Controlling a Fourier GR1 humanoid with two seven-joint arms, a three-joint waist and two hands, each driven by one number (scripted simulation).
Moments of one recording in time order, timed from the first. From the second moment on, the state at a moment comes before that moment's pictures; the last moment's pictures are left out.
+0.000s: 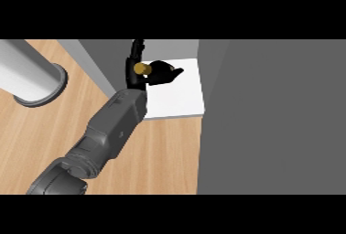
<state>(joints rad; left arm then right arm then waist) -1.13 0.00 0.01 -0.09 0.48 0.51 -0.77 -0.09 -0.08 0.02 -2.39 -0.26 0.19 0.56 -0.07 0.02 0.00</state>
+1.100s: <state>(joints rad) -1.09 0.00 0.03 -0.11 0.45 0.43 -0.86 -0.08 -0.09 0.04 -2.39 -0.25 0.19 0.55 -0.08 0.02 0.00</state>
